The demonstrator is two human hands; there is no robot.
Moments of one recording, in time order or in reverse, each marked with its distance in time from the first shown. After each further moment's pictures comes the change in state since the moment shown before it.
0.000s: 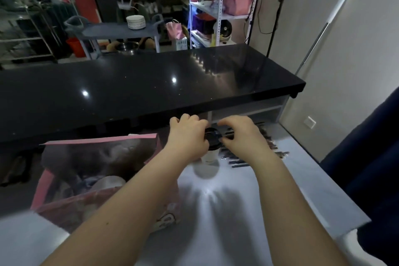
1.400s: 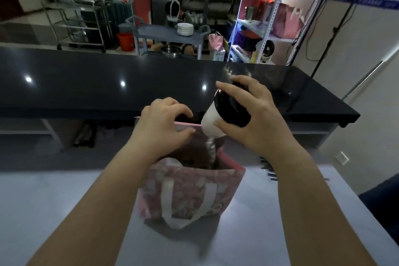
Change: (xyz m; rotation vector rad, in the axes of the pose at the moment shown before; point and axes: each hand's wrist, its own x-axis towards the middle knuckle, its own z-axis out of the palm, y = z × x) left_hand -0.146 -0.156 -0.084 -0.280 0.344 -0.145; right_hand -0.016 -0.185 -0.025 0.122 0.159 -0.493
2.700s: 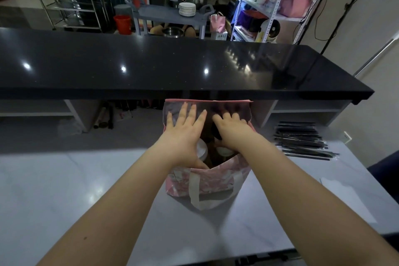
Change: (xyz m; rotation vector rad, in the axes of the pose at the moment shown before) left_hand -0.058 -0.037 0.035 0.253 -0.538 0.009; right_hand -0.011 0.001 0.145 -0.548 -0.683 0.203
